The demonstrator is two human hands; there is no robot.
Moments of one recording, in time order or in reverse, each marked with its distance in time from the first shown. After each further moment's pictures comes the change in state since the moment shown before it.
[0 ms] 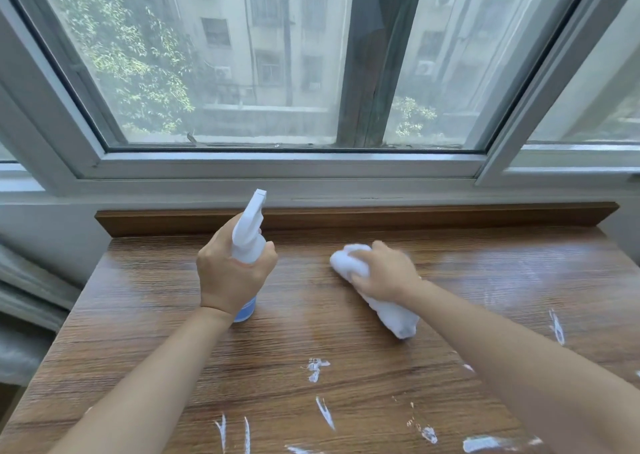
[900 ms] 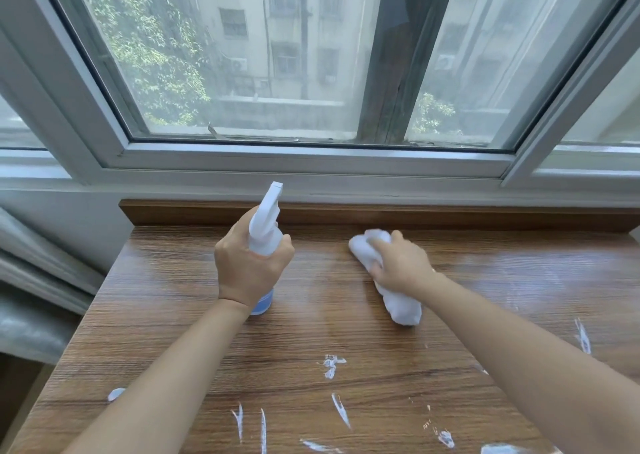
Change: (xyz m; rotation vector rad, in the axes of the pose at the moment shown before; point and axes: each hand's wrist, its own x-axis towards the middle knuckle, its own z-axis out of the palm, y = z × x) left_hand 0.003 0.000 -0.004 -0.008 0.012 -0.047; right_hand 0.020 -0.004 0.000 -0.117 -0.034 0.031
